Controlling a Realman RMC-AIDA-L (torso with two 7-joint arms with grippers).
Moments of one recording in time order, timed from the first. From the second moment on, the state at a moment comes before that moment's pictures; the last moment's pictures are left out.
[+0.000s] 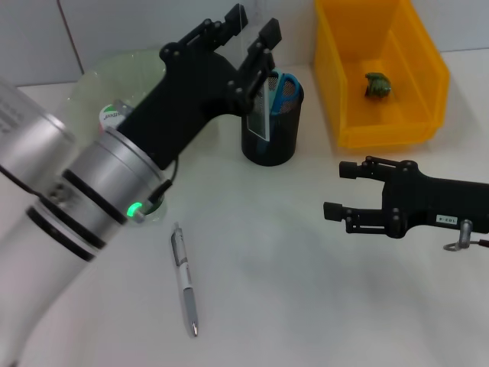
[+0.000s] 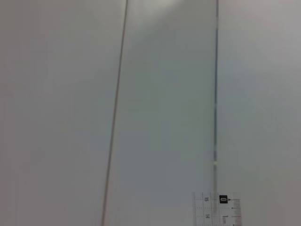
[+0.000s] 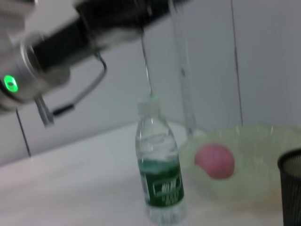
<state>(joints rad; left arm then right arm) -0.23 -2.08 2.06 1.06 0.15 0.83 -0.57 0.40 2.08 -0.70 -0.67 -1.87 -1.58 1.20</state>
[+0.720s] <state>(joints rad) -0.26 -2.08 2.38 0.93 -0.46 0.93 -0.02 0.46 2.09 -0.69 -0.10 -1.47 -1.52 0.48</state>
